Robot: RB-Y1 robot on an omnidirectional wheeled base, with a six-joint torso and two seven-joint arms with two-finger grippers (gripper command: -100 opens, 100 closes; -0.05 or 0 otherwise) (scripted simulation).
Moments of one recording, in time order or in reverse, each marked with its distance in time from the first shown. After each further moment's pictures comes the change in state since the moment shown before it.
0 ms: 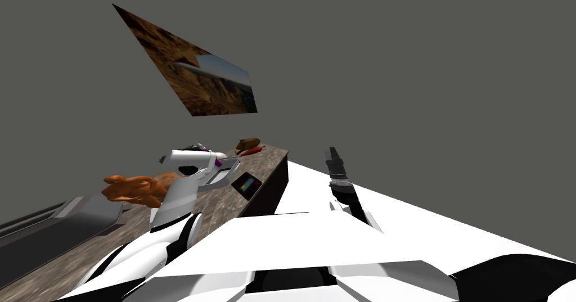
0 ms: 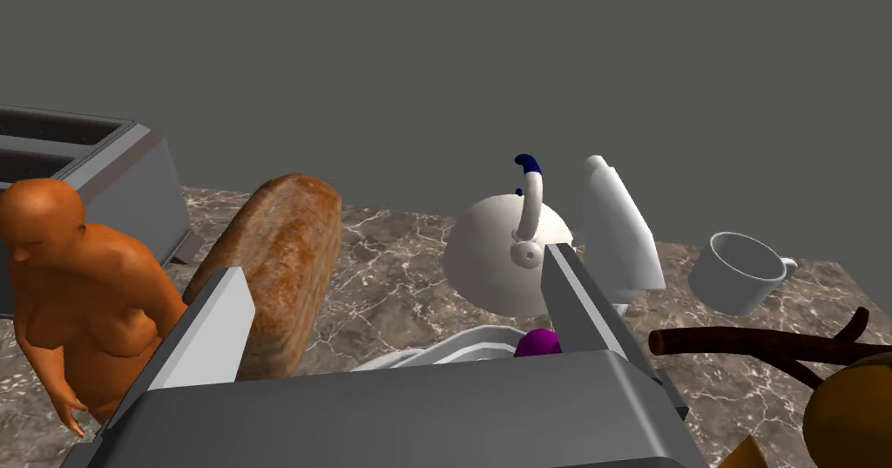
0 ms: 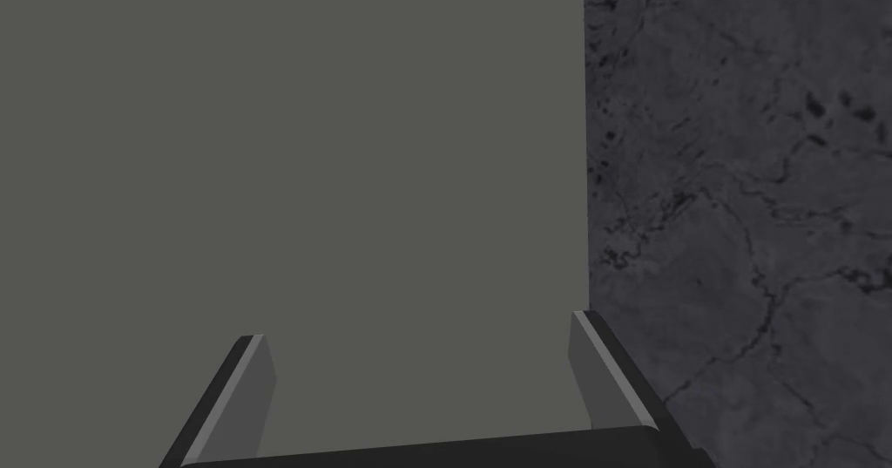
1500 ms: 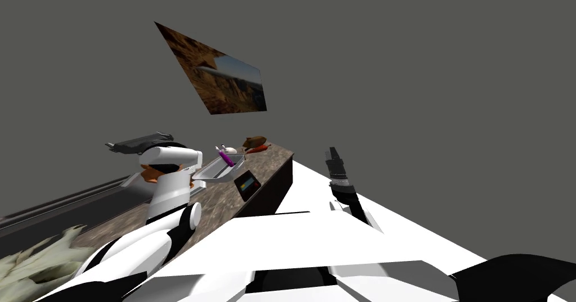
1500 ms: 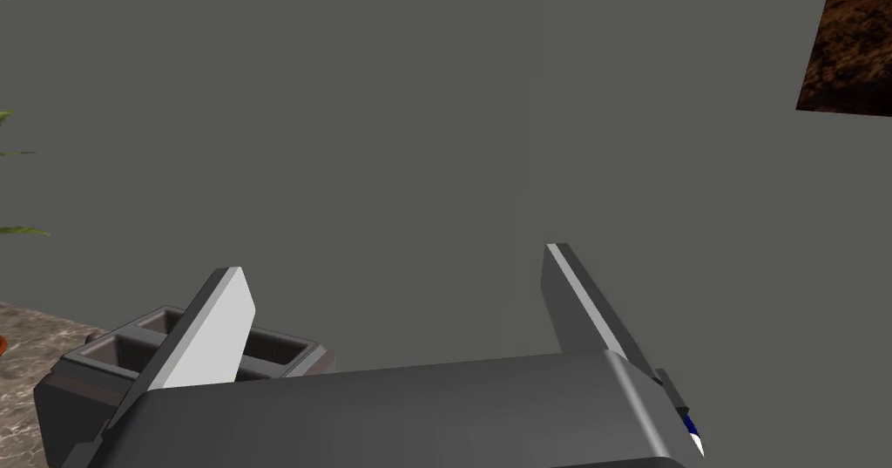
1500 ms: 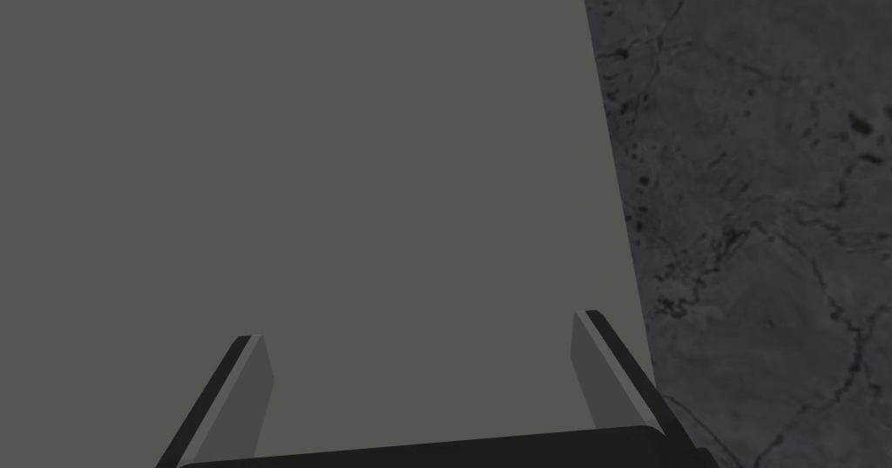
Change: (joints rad) left arm -0.099 0.051 0.157 0.219 -0.344 0.419 0.150; right arm -0.001 0.000 0.000 0.000 0.000 0.000 0.000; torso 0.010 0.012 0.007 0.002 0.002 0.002
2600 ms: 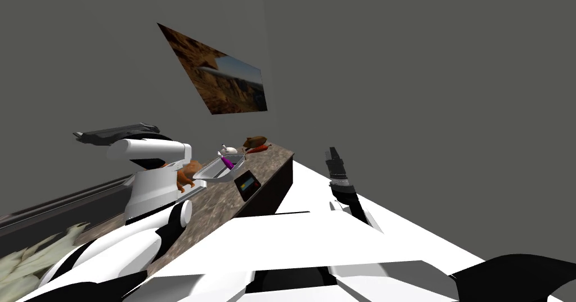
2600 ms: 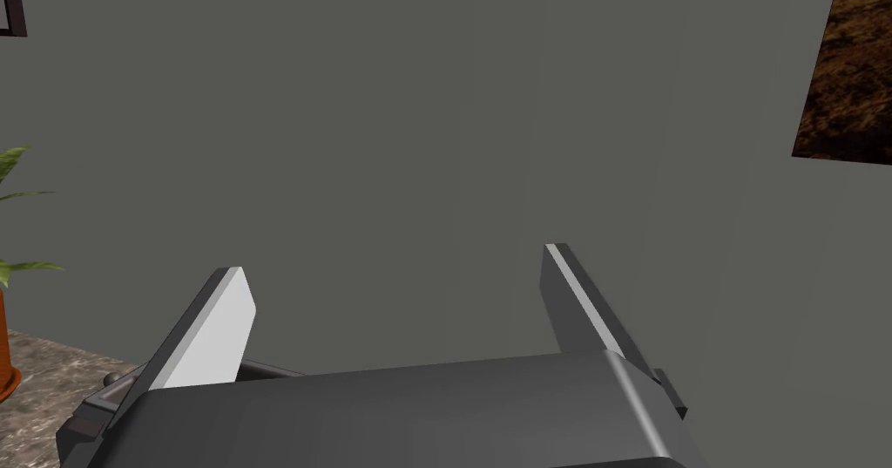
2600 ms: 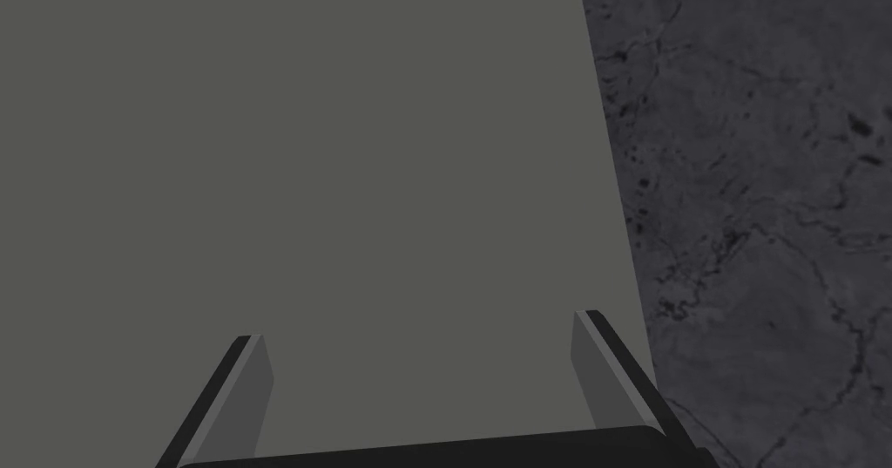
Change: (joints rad) left arm -0.023 0.100 0.013 -0.061 0.160 -0.059 -0.146; right arm 0.000 0.000 0.000 0.000 0.000 0.000 0.000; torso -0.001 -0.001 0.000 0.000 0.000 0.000
